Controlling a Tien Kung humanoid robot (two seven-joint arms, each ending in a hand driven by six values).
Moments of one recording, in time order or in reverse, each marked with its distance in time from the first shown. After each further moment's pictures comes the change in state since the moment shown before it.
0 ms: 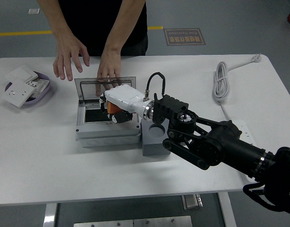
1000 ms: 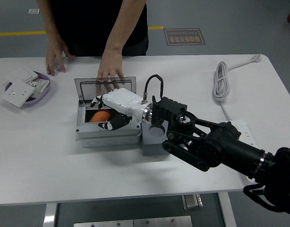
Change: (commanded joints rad) left arm -0.003 -0.006 0.001 0.000 0.012 0.000 -0.004; right arm -0.010 0.000 -0.012 0.026 0.067 0.017 0.021
